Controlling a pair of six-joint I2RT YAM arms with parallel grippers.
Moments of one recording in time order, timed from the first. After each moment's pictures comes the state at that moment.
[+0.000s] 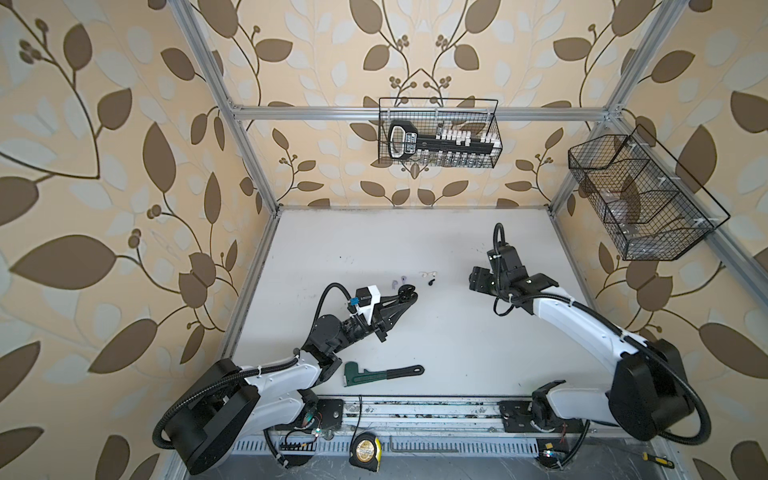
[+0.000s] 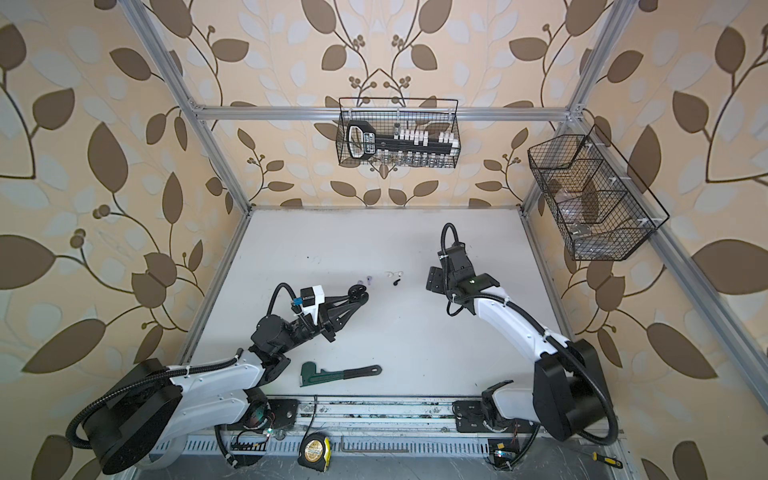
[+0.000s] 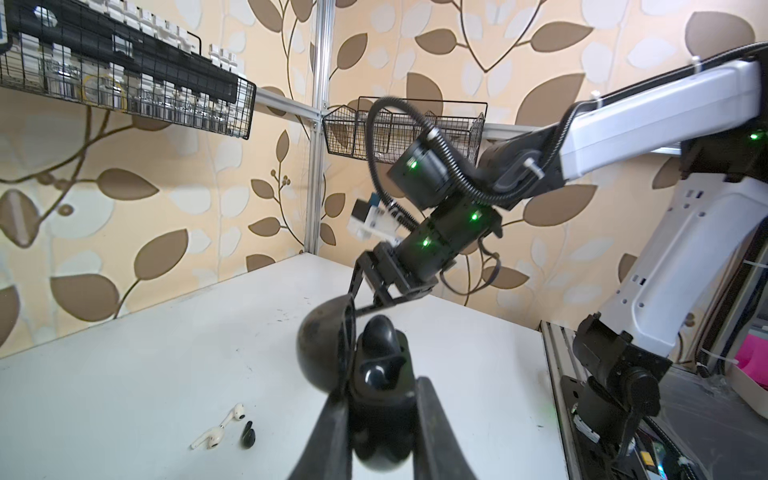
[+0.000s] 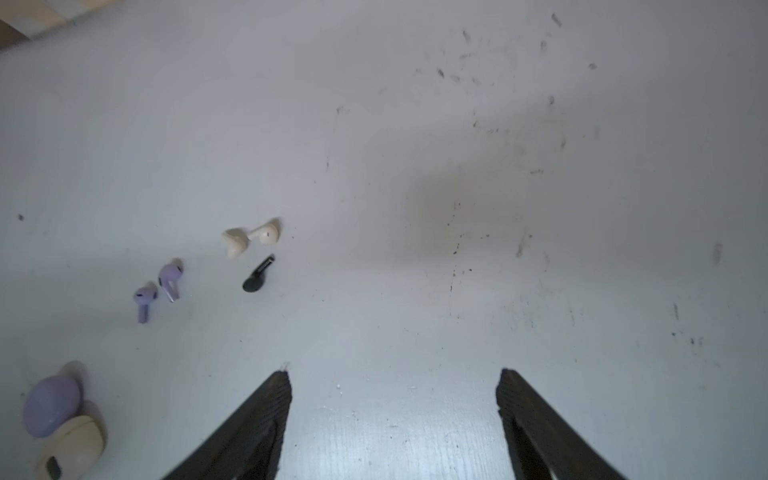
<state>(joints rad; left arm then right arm) -0.66 1.09 0.16 1.18 0.42 -0.22 0.38 1.38 0.91 -0.48 0.16 0.53</state>
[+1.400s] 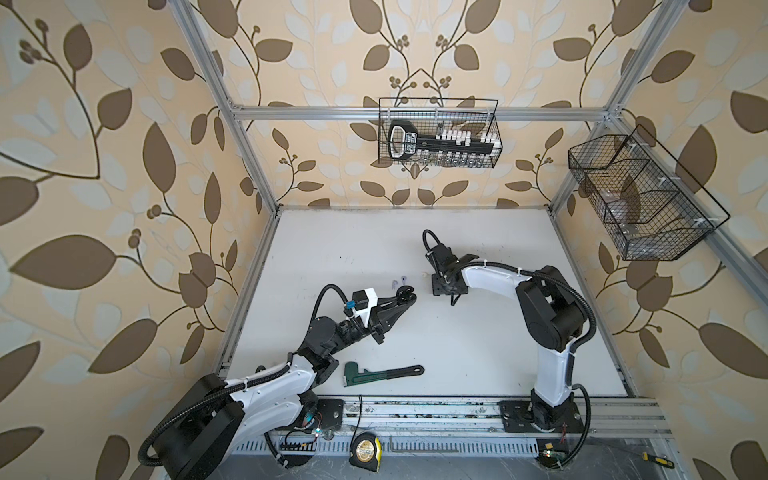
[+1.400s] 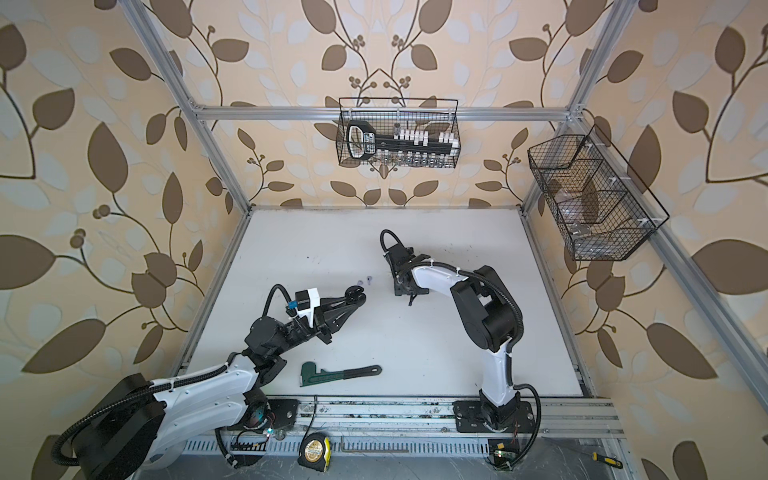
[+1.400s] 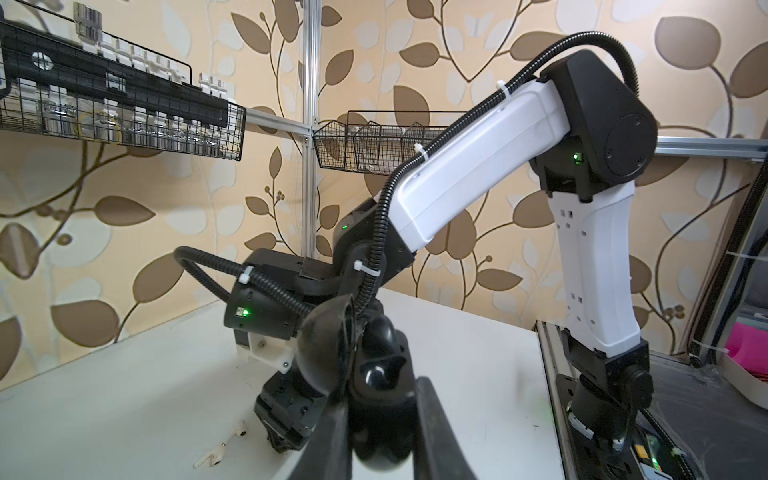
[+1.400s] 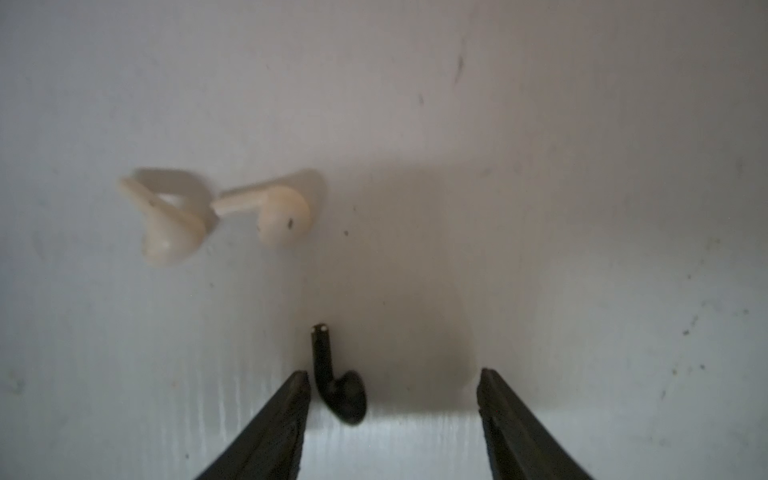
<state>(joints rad) -0.66 0.99 0.16 1.11 0.44 -0.19 0.57 1.95 1.27 -0.59 0.29 0.52</state>
